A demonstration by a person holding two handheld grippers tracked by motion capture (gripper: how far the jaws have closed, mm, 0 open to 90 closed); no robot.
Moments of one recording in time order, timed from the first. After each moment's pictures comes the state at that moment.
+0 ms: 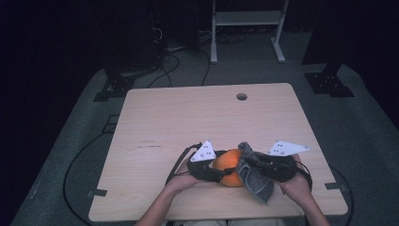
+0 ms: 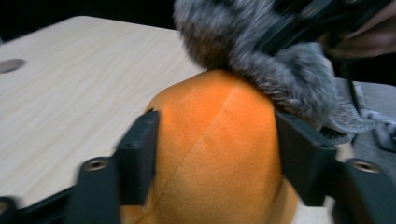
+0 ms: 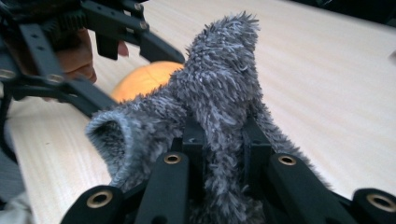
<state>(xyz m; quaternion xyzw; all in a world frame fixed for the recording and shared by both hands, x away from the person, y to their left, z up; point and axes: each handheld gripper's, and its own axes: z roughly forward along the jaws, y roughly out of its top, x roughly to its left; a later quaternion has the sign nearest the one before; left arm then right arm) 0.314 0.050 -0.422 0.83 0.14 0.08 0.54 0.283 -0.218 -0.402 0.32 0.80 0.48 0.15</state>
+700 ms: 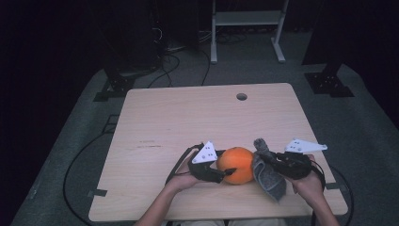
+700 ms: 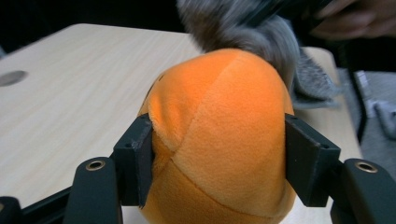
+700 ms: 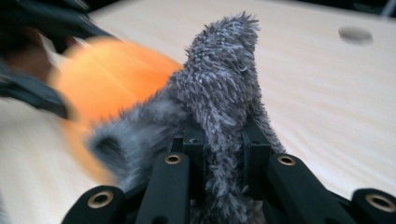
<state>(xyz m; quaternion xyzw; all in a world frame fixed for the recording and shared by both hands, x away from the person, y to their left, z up) 0.312 0.047 -0.416 0.84 0.12 0.12 0.52 0.285 -0.256 -0.401 0.37 0.78 0.48 0.15</state>
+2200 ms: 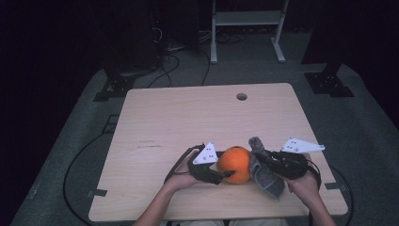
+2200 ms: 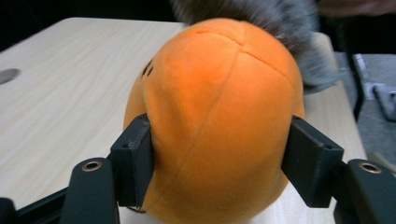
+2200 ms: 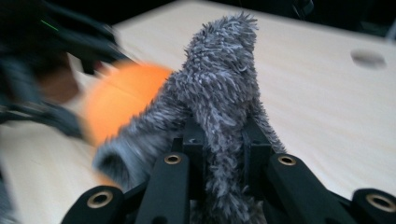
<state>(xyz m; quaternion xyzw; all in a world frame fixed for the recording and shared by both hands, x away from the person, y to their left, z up) 0.313 0.048 -0.417 0.85 0.10 0.11 0.50 0.281 -0.241 -0.391 0.35 0.77 0.50 0.16</state>
